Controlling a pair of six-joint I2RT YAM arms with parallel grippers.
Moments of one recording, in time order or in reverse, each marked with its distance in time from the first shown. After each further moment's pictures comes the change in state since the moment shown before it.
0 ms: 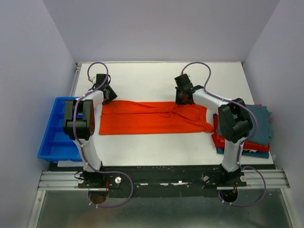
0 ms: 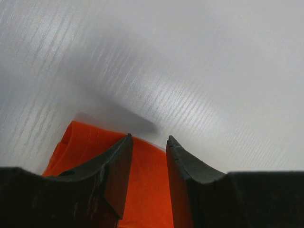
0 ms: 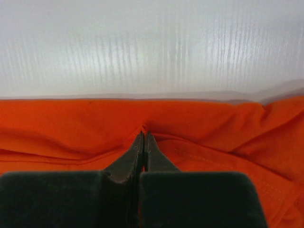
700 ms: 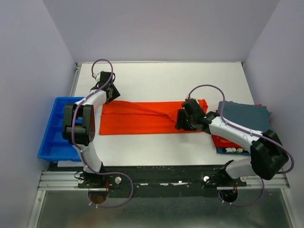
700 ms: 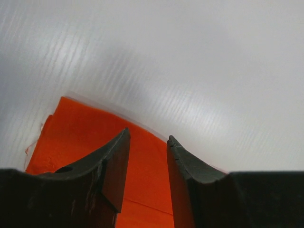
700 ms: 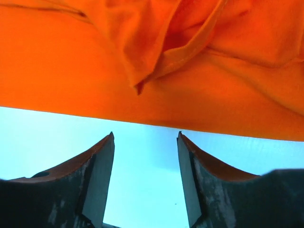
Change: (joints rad) left arm -0.054 -0.081 -0.005 -0.055 -0.056 0.030; right arm 0.183 -0.560 -0.562 -0.011 -0.051 0.184
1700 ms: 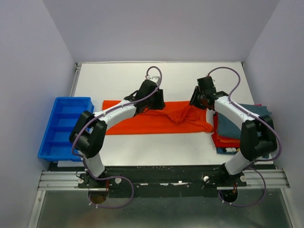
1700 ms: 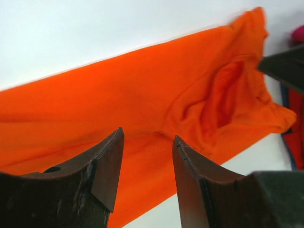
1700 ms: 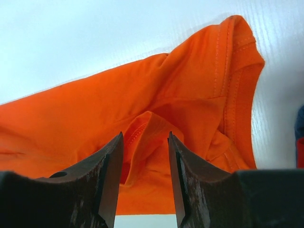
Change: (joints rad) left arm -0.527 -0.132 -0.065 0.111 0.195 0.127; right arm -0.323 0.188 0.281 -0.009 0.027 -0.026
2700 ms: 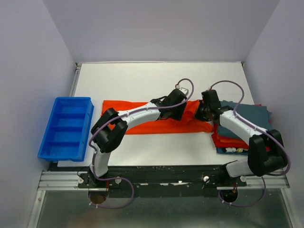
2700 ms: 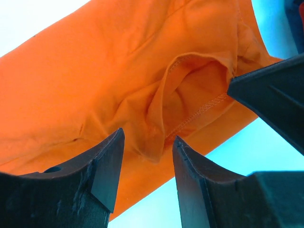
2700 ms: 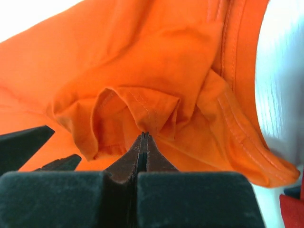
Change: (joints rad) left arm -0.274 0.245 0.310 -0.187 -0.135 0.126; right arm -0.006 -0.167 -0.252 0.079 -0.111 0.019
